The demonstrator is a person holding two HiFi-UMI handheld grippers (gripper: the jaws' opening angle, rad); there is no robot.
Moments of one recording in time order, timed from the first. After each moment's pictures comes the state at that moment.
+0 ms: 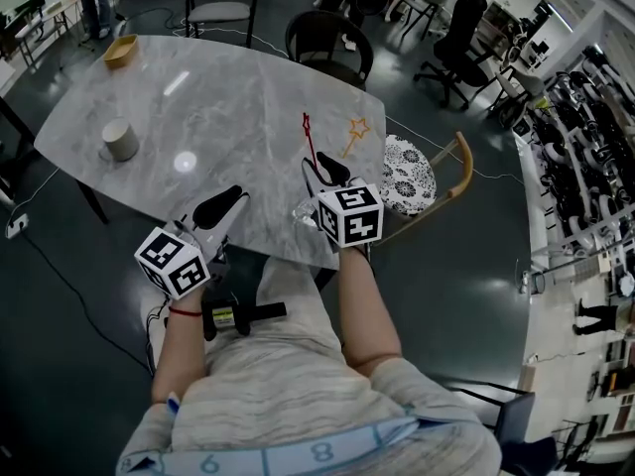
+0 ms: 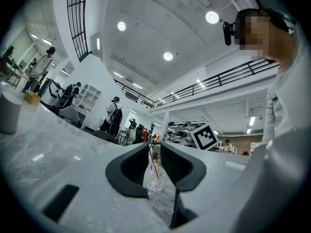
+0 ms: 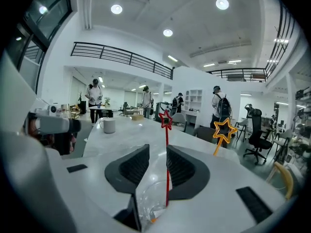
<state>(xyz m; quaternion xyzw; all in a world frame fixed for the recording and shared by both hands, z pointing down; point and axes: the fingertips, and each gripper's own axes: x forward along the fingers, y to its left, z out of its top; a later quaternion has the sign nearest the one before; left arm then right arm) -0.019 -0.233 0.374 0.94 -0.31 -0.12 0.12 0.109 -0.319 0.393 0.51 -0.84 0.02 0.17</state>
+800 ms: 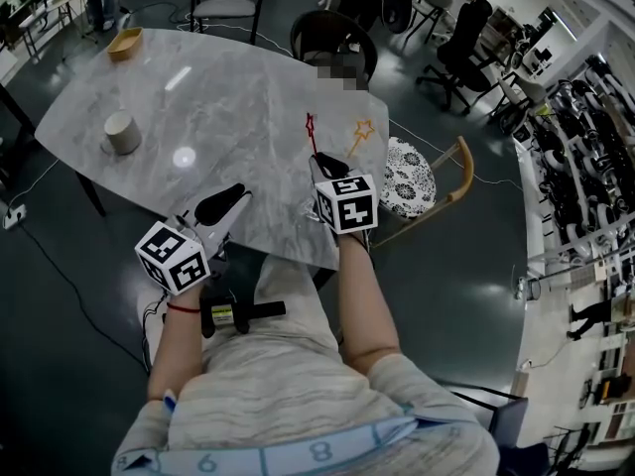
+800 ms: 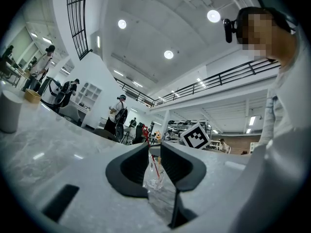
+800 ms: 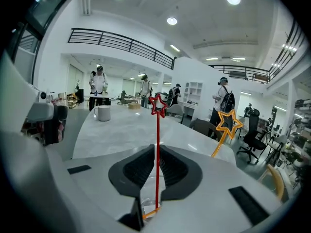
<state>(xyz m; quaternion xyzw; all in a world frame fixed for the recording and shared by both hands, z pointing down) -0.020 -0.234 0.379 0.94 -0.31 -0.10 0.13 0.116 -0.338 0.416 0.52 -0.82 0.03 0.24</state>
